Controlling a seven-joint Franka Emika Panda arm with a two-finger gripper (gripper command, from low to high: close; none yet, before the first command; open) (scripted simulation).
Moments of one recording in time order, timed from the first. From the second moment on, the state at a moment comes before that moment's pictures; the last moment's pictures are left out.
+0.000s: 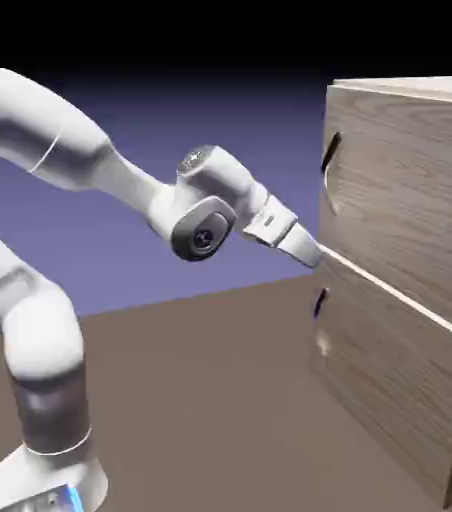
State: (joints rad) arm -0.05 -0.62 0.06 -2.80 0.12 3.01 0.69
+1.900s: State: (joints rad) arm -1.26 -1.62 1.20 -2.47 2.48 2.52 -0.31
